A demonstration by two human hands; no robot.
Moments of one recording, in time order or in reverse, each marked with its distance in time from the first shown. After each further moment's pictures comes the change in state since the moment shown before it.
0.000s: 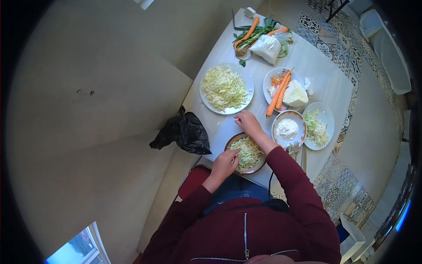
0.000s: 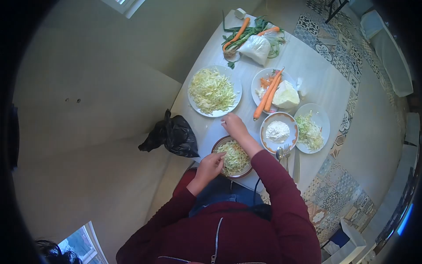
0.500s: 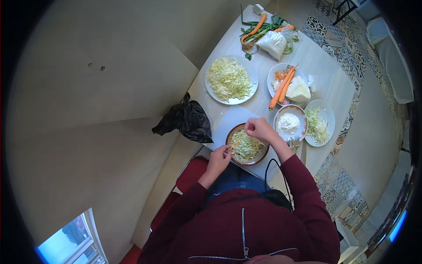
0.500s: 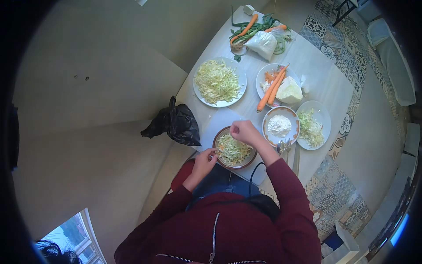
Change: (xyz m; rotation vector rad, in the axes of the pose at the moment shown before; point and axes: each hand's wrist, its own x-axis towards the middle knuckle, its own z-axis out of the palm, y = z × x) left_hand -0.038 -0.018 -0.002 -0.222 -0.023 -0.398; right_hand -0.052 -0.037 -0.058 0.203 -0.353 0.122
